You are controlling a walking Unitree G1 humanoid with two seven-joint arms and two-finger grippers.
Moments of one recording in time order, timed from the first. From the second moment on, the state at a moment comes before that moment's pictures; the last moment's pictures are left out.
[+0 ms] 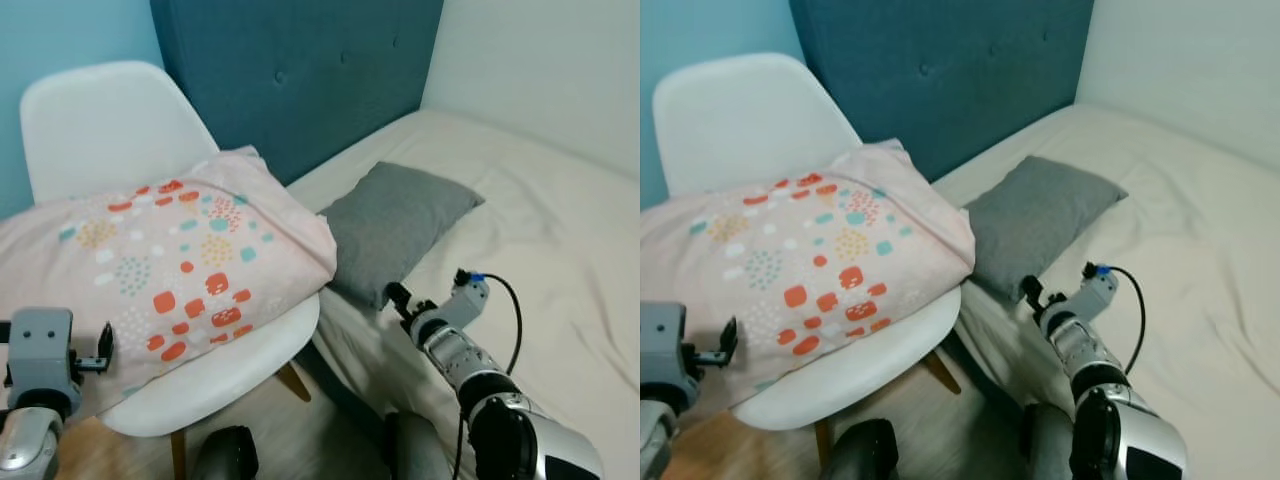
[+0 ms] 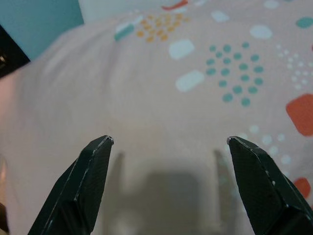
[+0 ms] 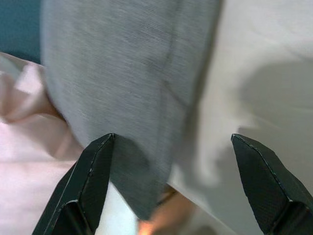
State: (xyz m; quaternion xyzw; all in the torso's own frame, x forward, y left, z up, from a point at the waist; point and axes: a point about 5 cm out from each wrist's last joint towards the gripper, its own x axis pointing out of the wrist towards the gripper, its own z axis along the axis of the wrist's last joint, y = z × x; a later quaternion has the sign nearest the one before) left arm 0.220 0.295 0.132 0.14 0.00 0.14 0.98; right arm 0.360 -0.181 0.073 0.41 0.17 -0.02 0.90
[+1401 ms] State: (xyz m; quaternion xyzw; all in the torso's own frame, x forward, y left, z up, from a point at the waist) left arm 0.240 0.258 0.178 0.12 -0.06 0.10 0.99; right arm 0.397 -0.210 0.176 0.35 -0.03 0.10 0.93
